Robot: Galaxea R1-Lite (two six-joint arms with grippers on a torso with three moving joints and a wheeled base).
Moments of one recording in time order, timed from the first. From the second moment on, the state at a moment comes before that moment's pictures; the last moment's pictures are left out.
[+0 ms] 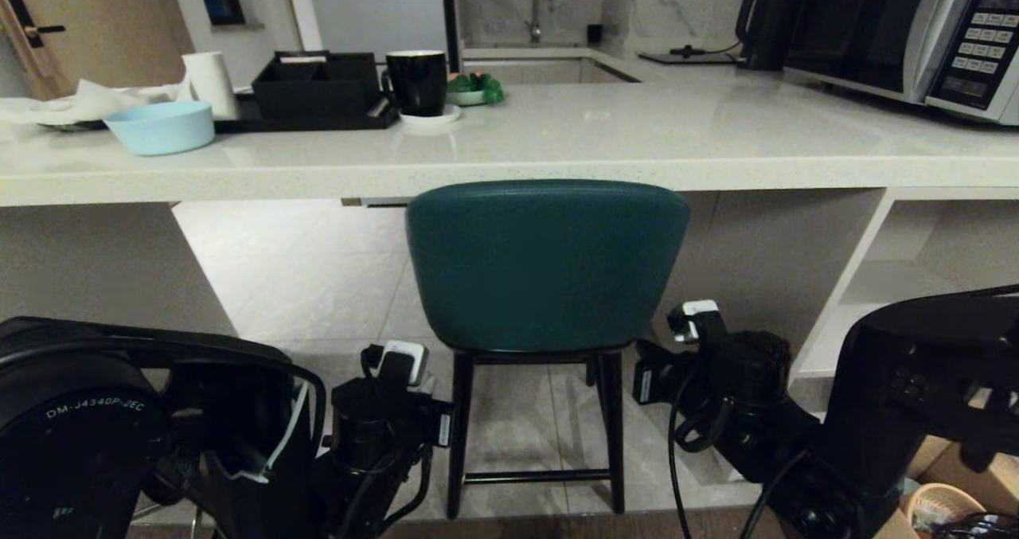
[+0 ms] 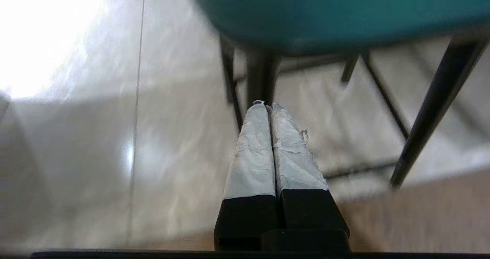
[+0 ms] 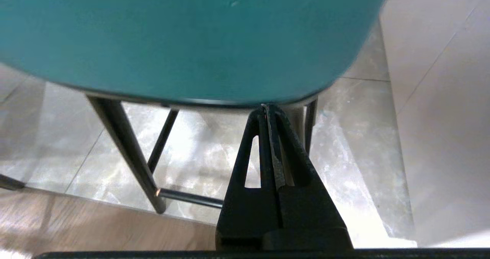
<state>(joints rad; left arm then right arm) -0.64 2.22 -0.43 -1.52 0.44 -0.05 0.48 2.18 -0.54 -1.47 -0.20 0.08</state>
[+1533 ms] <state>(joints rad) -0.61 1.78 -0.22 -1.52 0.59 0.00 0.45 1.71 -0.17 -1.52 -0.34 0.02</state>
